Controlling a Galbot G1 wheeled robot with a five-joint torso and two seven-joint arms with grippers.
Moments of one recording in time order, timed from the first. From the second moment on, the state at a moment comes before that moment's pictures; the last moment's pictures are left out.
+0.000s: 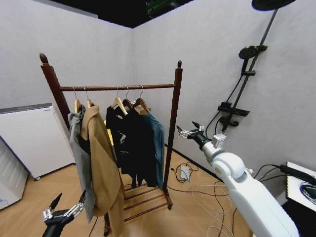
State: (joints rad) left arm 1.83 -1.30 -0.87 -2.29 -0.49 -0.05 0.04; right arm -0.76 0.91 0.41 2.05 0.64 -0.41 0.12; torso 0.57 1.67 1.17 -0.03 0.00
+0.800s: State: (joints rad) left arm 1.83 -1.30 -0.87 -2.29 -0.49 -0.05 0.04; right arm -0.80 0.90 0.45 2.11 0.65 -0.41 0.14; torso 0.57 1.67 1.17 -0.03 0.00
